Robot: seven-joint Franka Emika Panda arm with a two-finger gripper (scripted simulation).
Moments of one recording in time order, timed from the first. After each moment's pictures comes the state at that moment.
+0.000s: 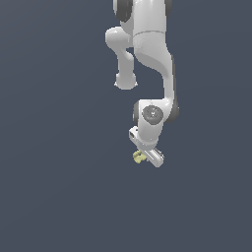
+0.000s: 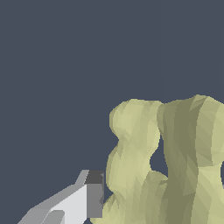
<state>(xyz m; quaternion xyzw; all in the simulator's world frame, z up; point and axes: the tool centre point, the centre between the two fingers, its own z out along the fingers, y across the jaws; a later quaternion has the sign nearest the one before) 0.015 0.088 0.021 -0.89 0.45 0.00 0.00</state>
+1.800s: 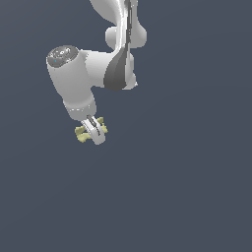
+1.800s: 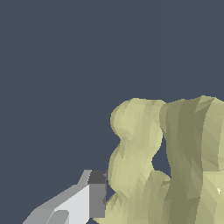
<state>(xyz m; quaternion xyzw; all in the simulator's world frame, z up) 0.006 -0.139 0.198 -0.89 0.45 0.00 0.00</state>
